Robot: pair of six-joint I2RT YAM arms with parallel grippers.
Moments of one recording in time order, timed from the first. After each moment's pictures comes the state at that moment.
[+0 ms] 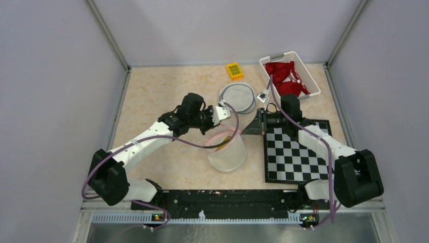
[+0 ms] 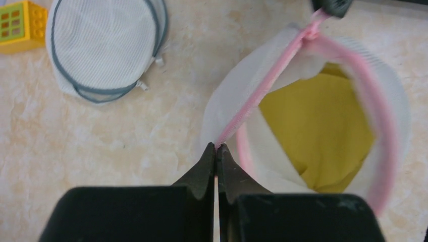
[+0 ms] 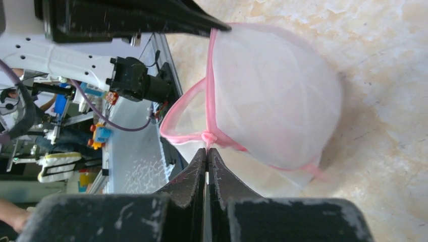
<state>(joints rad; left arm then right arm) -0.68 1.35 1.03 -0.35 0.38 0.58 0.33 1.30 0.73 0.05 -1.04 0.41</state>
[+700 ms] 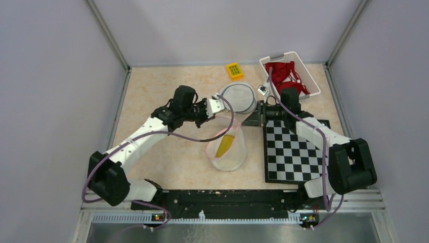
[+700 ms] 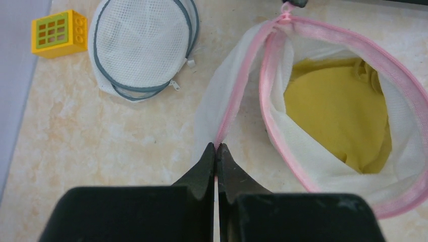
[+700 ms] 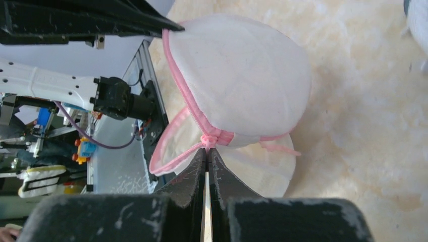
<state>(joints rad) -0.55 1.35 1.08 -0.38 0.48 0.64 0.29 1.41 0.81 0.06 -1.02 0.37</state>
